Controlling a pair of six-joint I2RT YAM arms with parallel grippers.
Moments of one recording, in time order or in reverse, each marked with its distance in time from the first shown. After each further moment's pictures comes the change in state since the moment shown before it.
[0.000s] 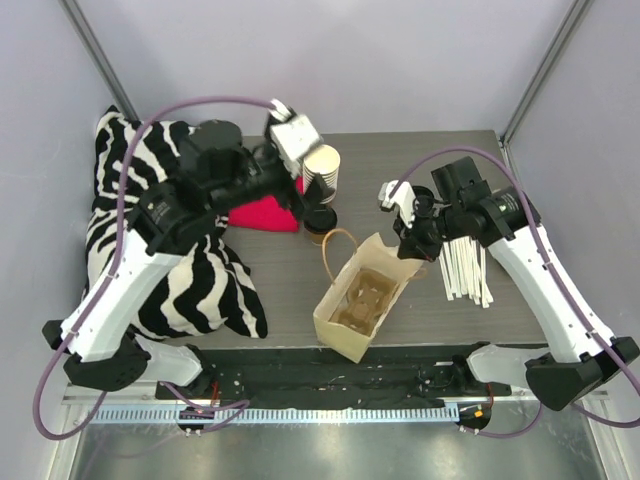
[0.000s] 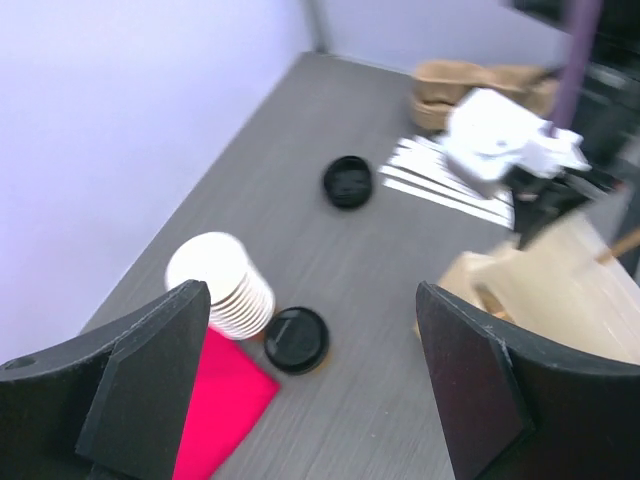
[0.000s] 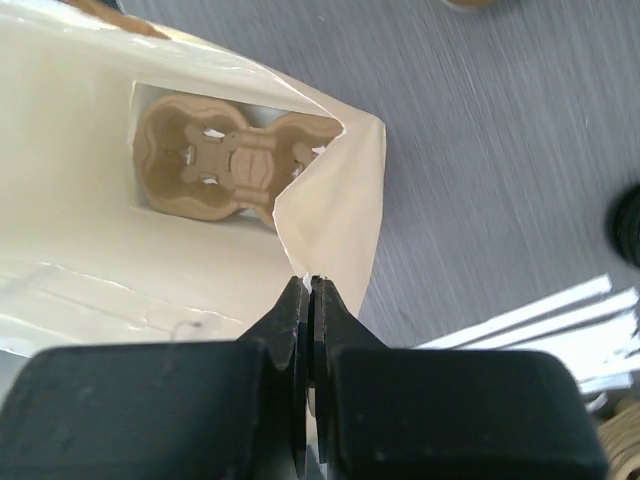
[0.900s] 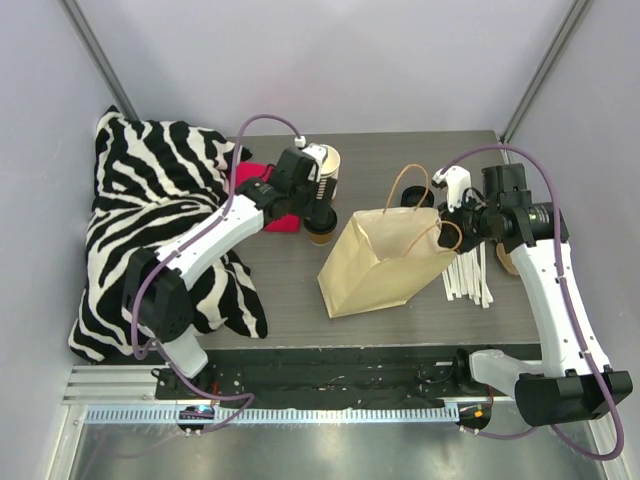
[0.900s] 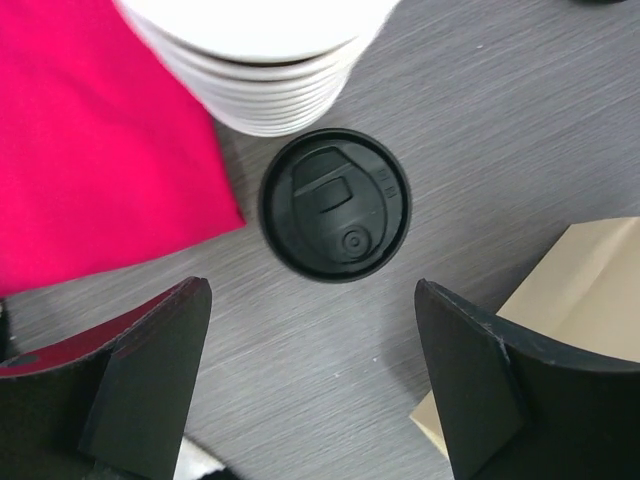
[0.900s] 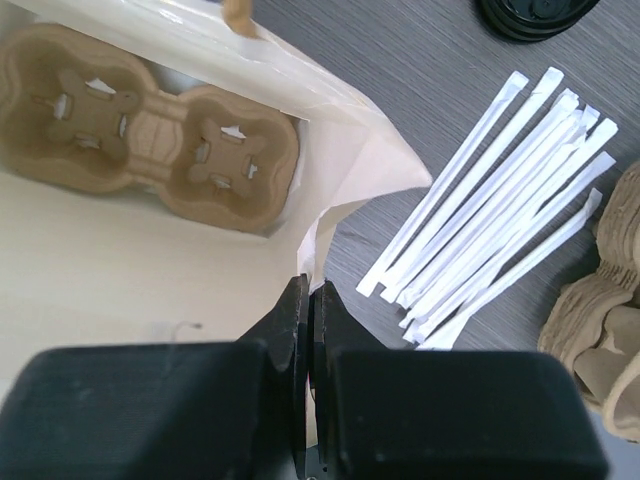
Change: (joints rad) left arm 0.212 0.326 -0.395 0.171 -0.310 -0.483; right arm -0.351 -0.100 -0.159 0.117 0.134 0.205
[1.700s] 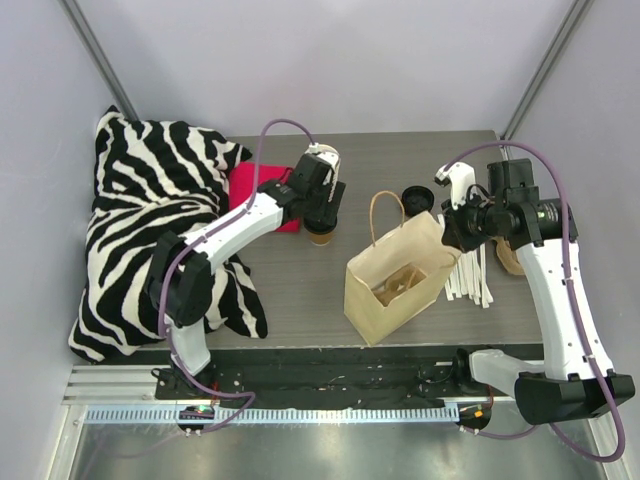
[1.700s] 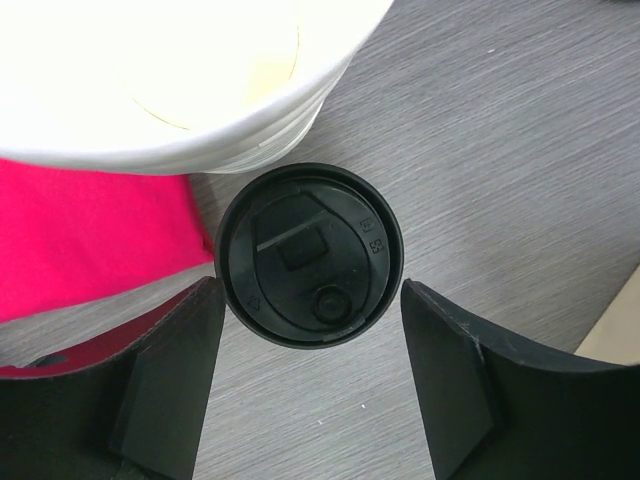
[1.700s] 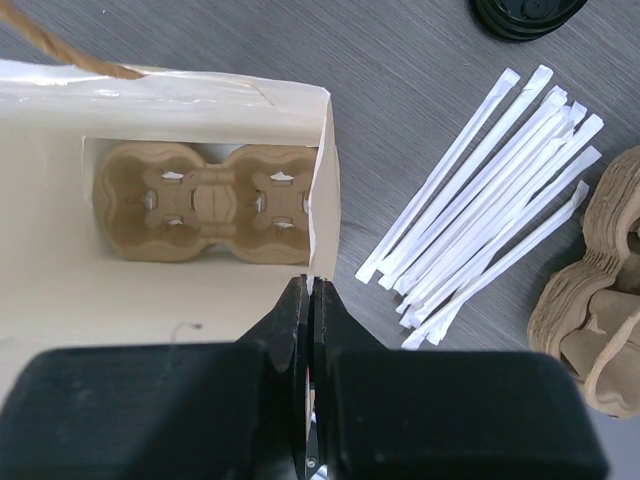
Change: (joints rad) left arm -0.032 0.151 0.030 0.080 -0.024 -0.027; right arm -0.005 0.005 0.089 -0.084 0.014 -0.018
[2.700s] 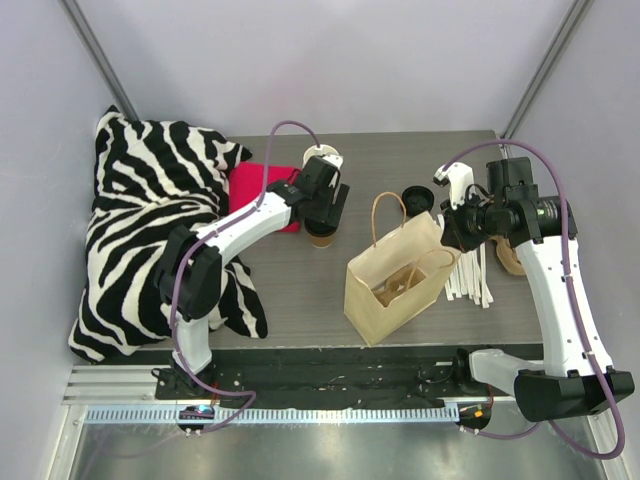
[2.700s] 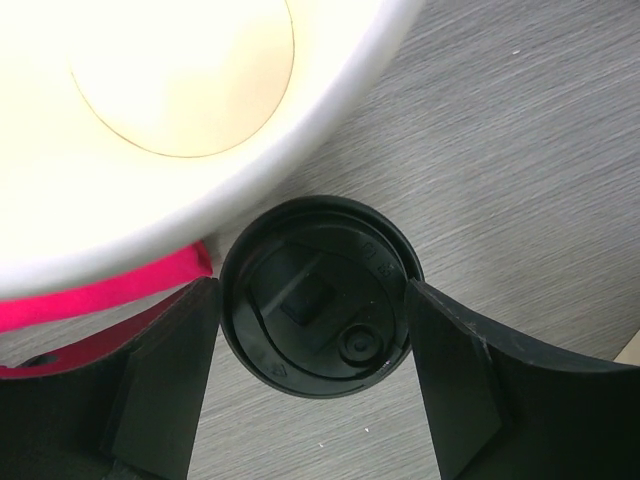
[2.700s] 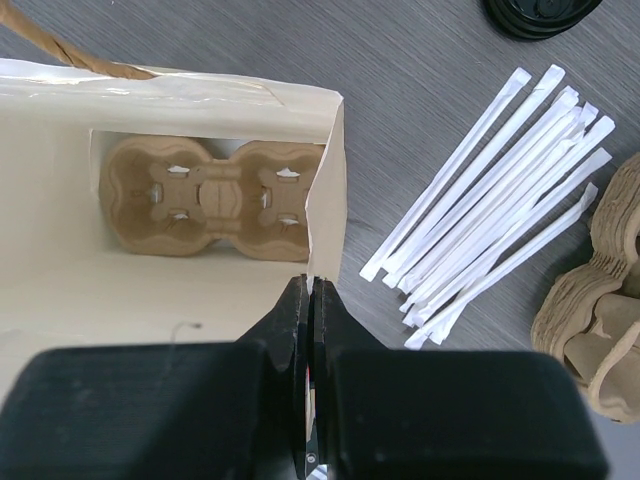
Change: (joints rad) left arm -0.006 0.073 0.029 0.011 -0.037 0.000; right arm 0.000 0.018 0.013 -0.022 -0.016 -0.015
